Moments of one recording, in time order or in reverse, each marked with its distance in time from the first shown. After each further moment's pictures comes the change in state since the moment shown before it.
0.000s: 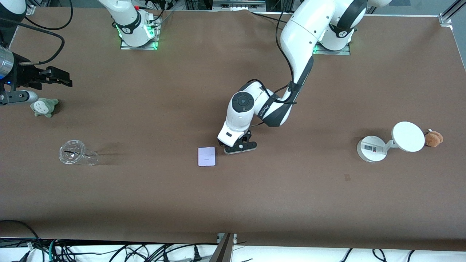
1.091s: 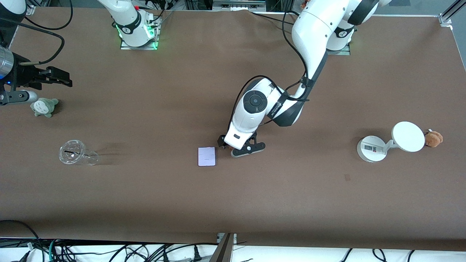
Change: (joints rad) left arm 0.074 -0.079 -0.050 -0.004 -0.043 -0.046 -0.021; right arm 0.000 0.000 0.000 0.000 0.000 0.000 0.000
